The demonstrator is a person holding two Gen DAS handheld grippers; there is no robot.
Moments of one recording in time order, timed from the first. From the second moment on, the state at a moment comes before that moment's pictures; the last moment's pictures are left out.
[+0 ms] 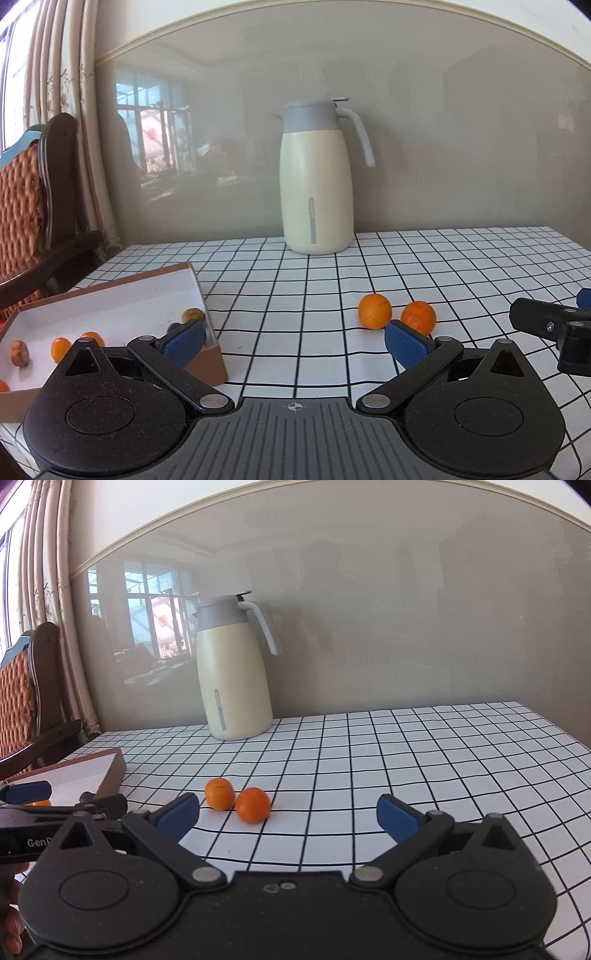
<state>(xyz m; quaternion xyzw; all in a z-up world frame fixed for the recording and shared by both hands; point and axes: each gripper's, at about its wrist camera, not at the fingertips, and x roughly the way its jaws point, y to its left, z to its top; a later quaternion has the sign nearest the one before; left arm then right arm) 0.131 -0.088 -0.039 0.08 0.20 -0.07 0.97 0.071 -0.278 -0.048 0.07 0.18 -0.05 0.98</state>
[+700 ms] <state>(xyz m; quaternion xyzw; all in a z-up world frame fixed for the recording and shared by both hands) 0.174 -0.113 -0.066 0.09 0.22 -0.09 0.97 0.105 -0.291 -0.063 0.08 0.20 -0.06 0.97</state>
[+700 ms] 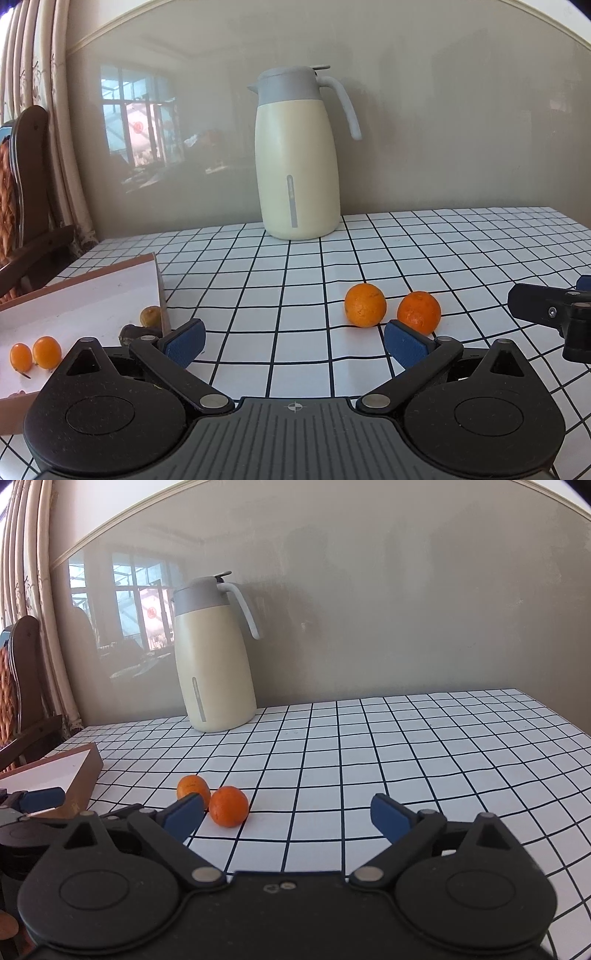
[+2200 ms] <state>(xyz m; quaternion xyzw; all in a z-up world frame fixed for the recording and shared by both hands) 0.216 -0.104 -0.082 0.10 0.24 -0.11 0.96 0.196 -0.267 -0.094 0.08 0.29 -0.04 0.95</state>
